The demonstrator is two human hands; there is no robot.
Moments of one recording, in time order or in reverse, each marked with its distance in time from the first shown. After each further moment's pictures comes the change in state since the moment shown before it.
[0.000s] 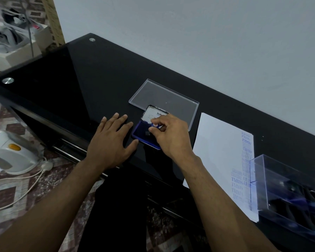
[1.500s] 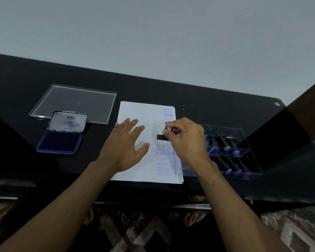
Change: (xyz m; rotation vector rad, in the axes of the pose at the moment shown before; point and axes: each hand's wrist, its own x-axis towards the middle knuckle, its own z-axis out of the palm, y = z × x) left_hand 0.034 0.243 0.036 -0.240 -0.171 0.386; right_hand -0.119 0.157 -0.168 -0.059 0.383 0.273
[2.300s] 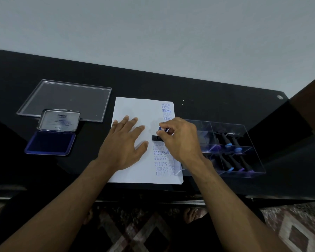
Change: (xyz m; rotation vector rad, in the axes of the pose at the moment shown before) left_hand 0.017 -0.012 0.027 0.103 -0.035 0.041; right_hand 0.008 0.012 0.020 -0.092 -0.074 -0.023
